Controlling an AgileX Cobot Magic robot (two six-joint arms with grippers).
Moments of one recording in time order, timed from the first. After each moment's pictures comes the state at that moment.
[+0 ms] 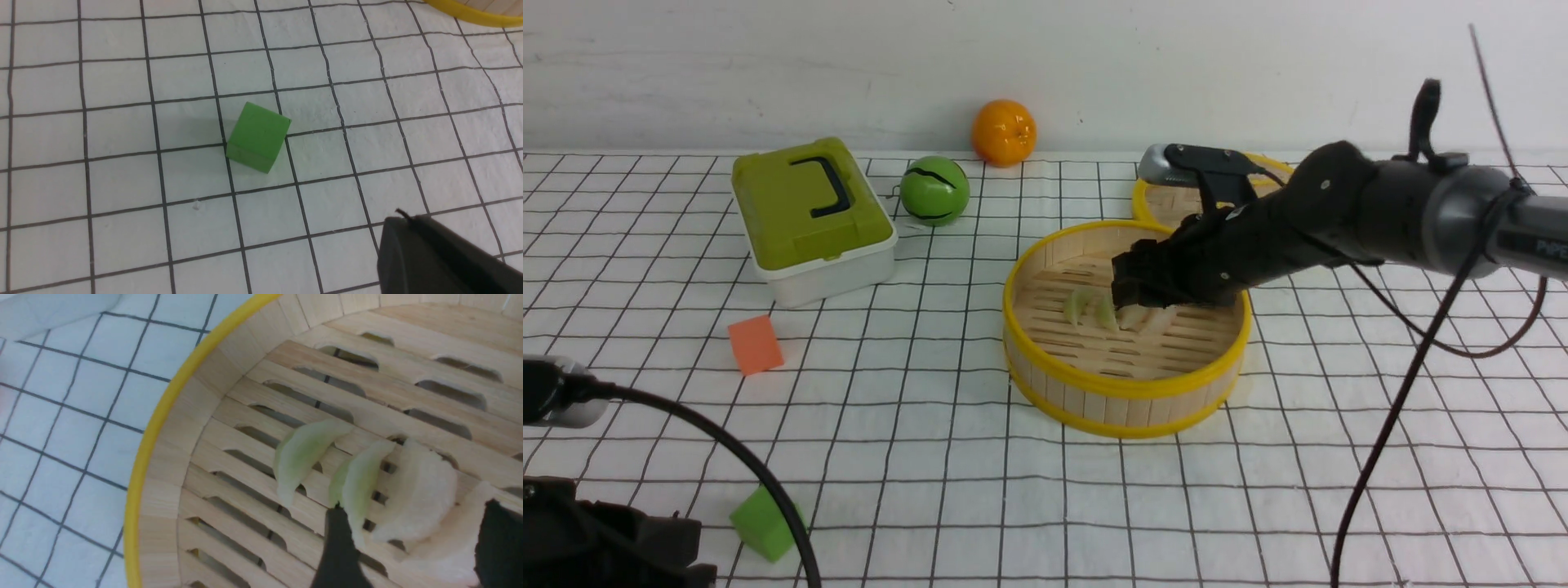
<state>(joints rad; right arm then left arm) 0.30 2.02 -1.55 0.67 0.48 -0.35 -0.40 0.76 -0.52 0.06 0.60 -0.30</state>
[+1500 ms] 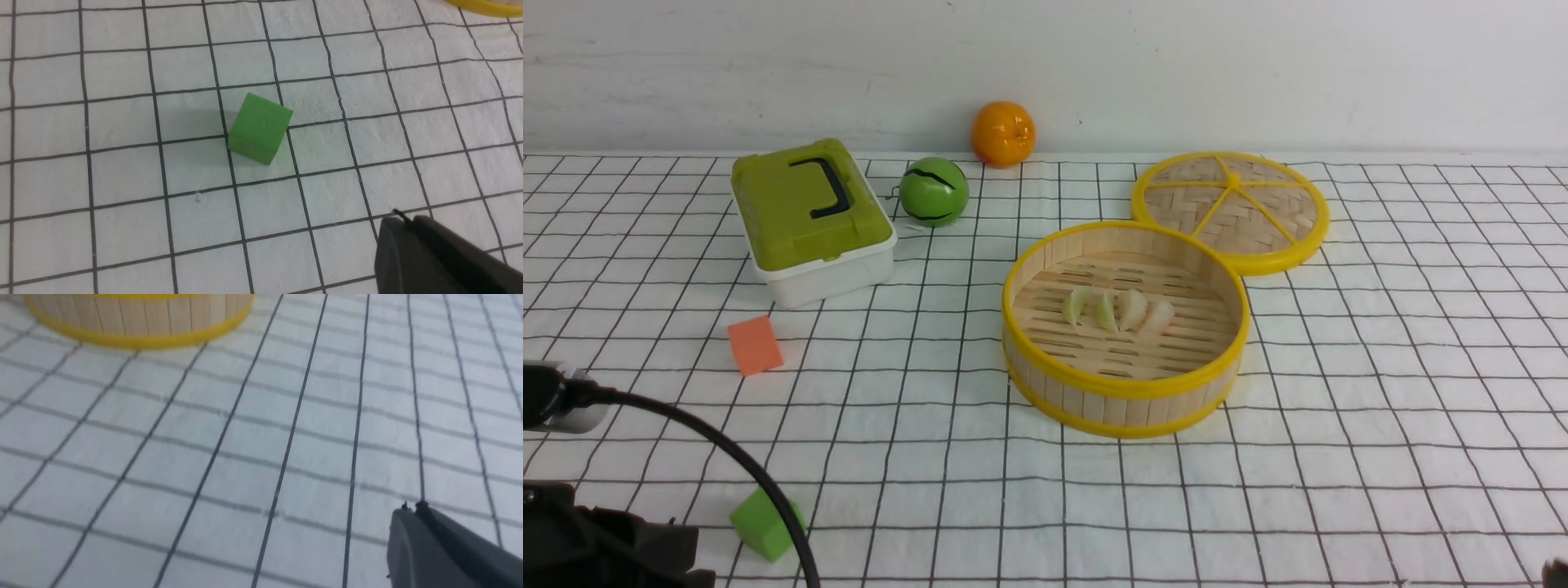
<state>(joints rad) 0.12 0.58 -0.01 0.24 0.00 -0.32 -0.40 0.76 -0.52 0.06 0.61 -0.30</state>
